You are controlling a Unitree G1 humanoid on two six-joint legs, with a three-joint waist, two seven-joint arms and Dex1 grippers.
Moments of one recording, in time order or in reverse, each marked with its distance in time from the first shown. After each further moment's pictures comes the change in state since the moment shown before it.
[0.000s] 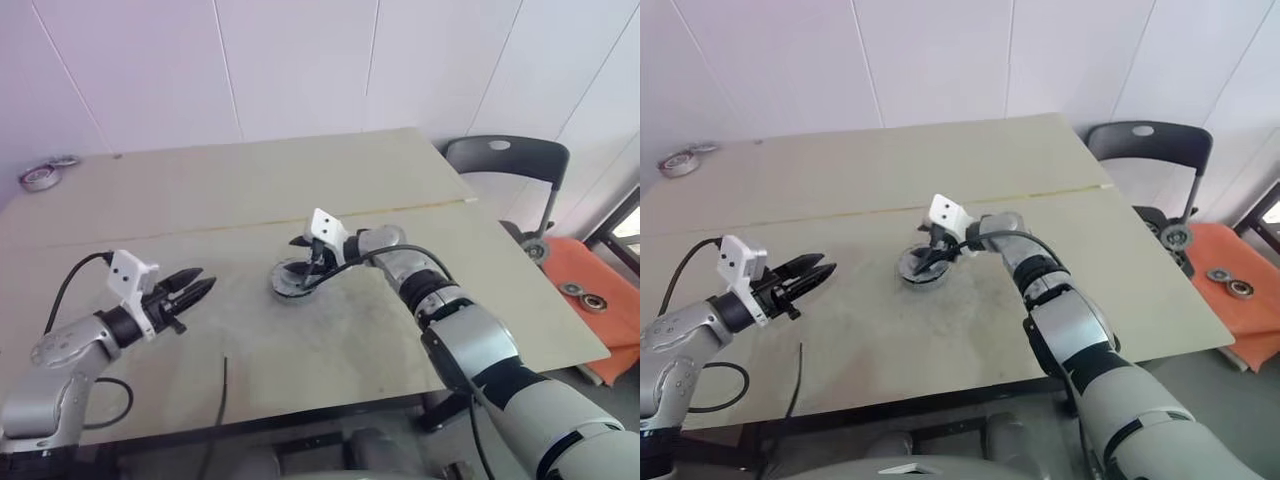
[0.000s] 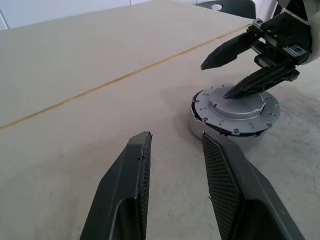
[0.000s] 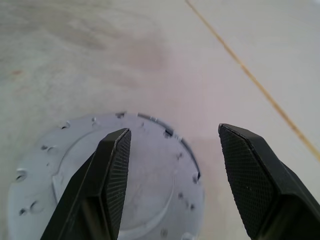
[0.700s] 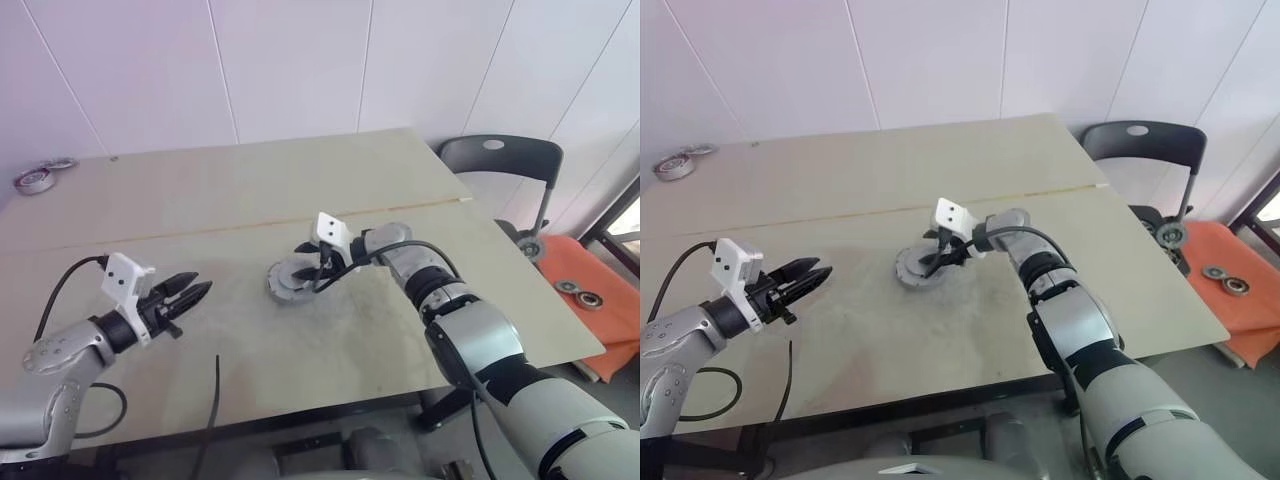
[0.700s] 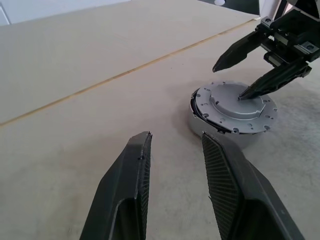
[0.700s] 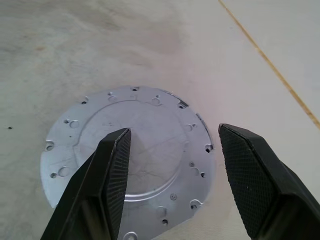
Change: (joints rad) left arm 0.031 0.019 0.011 -0.046 -0.020 0.040 0.038; right arm -0.014 -0.014 -0.032 0.008 -0.066 0.002 0.138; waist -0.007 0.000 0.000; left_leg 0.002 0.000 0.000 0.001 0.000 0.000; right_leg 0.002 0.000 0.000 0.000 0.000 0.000
